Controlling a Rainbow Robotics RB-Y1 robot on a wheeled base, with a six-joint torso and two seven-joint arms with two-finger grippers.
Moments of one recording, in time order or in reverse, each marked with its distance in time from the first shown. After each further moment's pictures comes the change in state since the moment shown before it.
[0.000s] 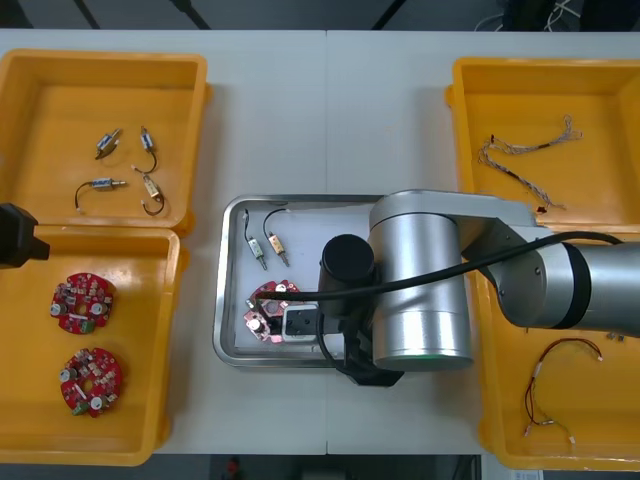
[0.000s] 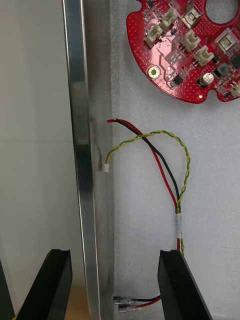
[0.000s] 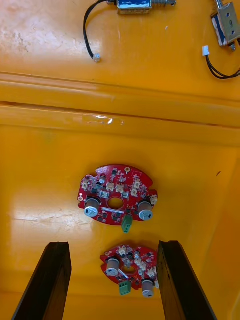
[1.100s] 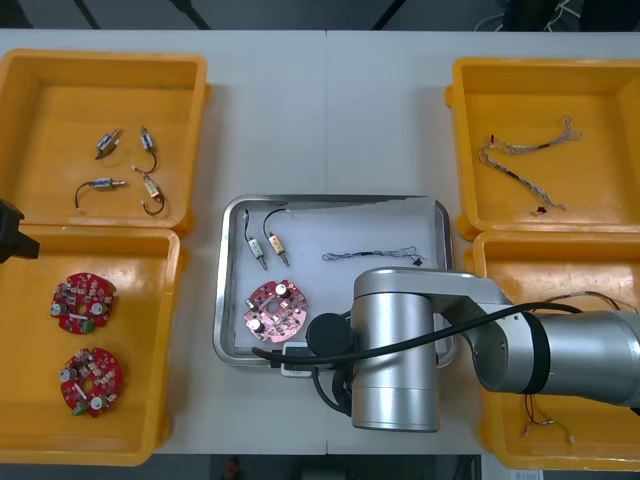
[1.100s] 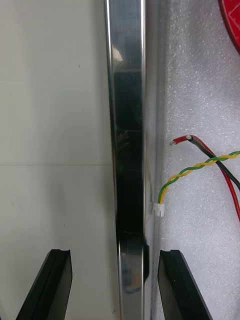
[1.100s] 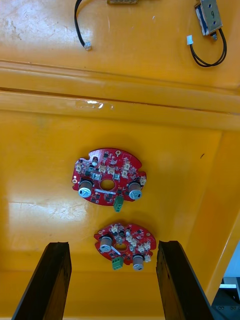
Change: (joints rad) right arm 0.171 0.088 0.070 0.062 0.263 -0.004 -0.007; left arm 0.000 0.087 0.030 0.004 0.141 0.000 0.001
